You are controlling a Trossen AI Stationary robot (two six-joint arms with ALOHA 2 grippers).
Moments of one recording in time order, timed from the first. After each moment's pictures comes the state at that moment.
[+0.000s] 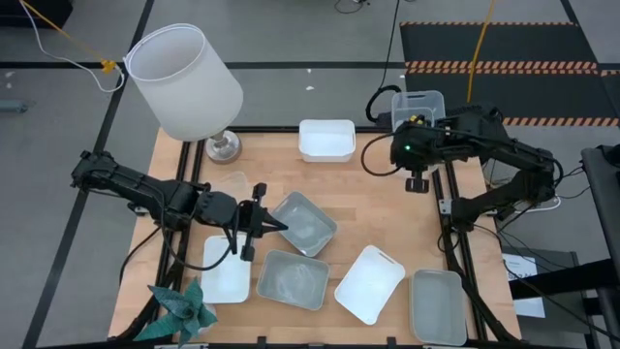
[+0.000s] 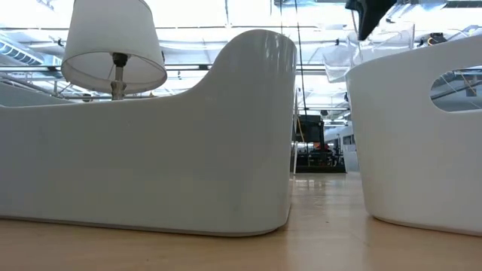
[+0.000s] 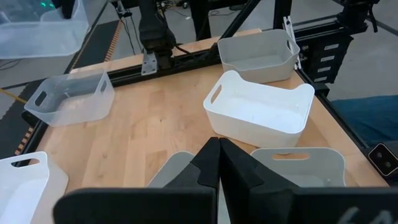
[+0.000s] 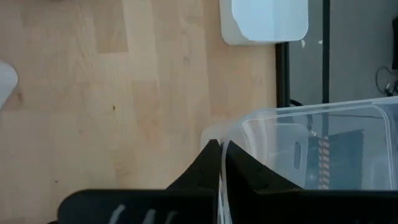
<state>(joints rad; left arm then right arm) -0.31 1.18 1.03 -0.26 -0.20 0.07 -0.21 1.30 1.60 -1.59 0.28 -0.21</state>
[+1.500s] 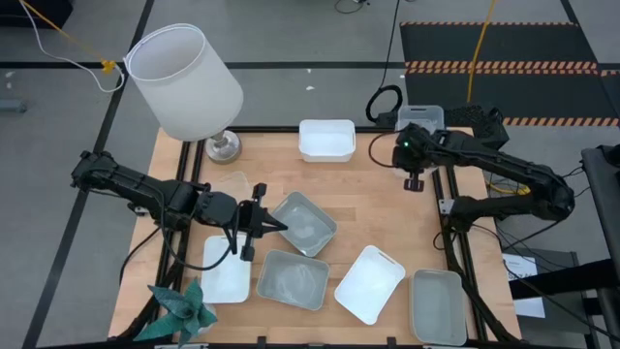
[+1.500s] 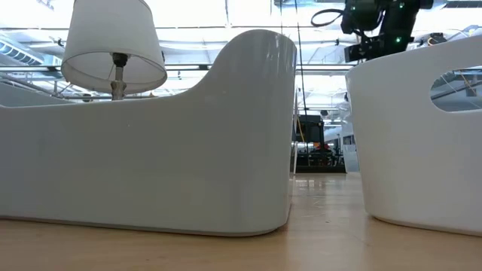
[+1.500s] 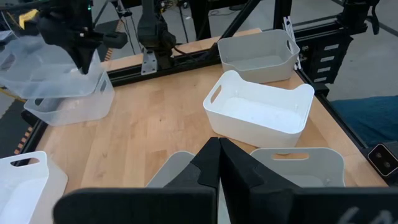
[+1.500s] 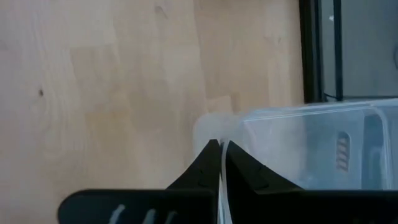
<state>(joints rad) -0.31 1.18 1.03 -0.26 -0.20 0.07 -0.54 1.09 0.95 -1.05 0.18 -0.47</state>
